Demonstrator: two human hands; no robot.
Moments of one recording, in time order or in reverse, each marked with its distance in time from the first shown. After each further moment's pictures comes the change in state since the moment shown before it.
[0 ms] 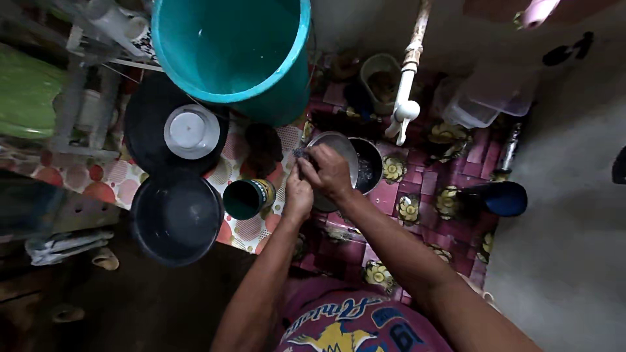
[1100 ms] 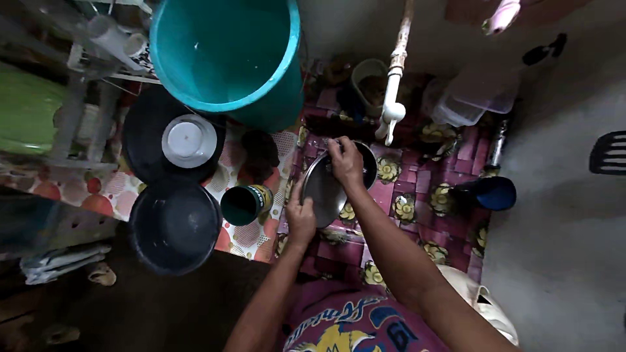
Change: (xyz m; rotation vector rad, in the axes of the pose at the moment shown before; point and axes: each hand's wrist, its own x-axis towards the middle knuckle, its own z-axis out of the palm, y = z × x) left_hand -0.042 -0.027 0.001 0.089 0.064 0.265; right_hand 0.007 0.026 -0.021 0.101 0.016 0.600
